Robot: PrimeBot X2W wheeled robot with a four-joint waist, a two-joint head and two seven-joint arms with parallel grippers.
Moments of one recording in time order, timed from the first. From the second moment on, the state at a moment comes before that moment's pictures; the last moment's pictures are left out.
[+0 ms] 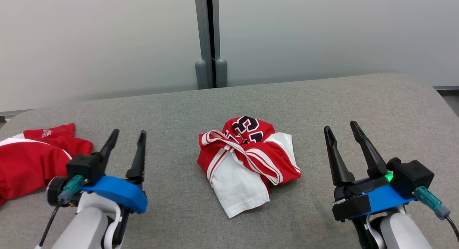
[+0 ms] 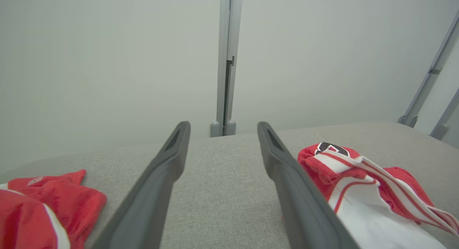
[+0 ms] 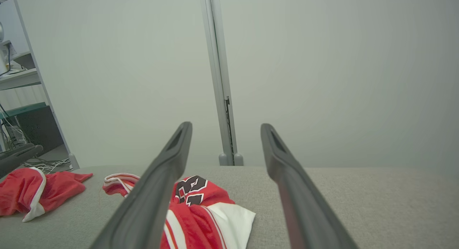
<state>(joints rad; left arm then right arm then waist) -0.37 0.33 -0.49 0.48 -0.58 0.00 -0.26 -0.20 -0.10 0.14 0.17 0.27 0.13 -0.26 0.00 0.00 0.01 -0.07</state>
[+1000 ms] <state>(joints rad) 0.01 0.19 -0.08 0.20 -0.38 0.01 -0.26 -0.10 -0.09 0.07 0.18 0.25 0.13 -0.26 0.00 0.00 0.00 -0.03</state>
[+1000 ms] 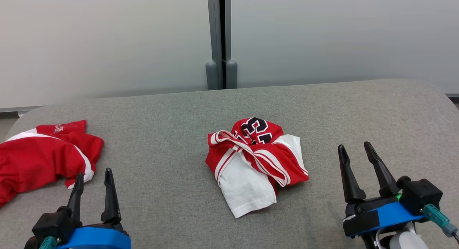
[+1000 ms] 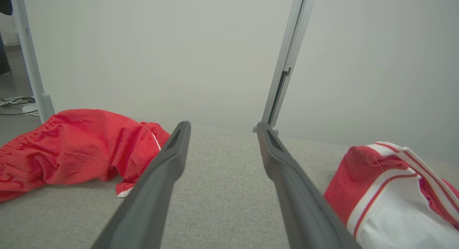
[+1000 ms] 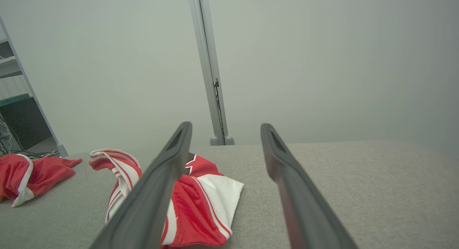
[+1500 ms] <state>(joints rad) -0.01 0.15 -0.04 0.25 -0.33 -0.05 -0.26 -0.12 -0.11 0.10 0.22 0.27 0.13 -0.26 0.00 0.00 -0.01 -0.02</state>
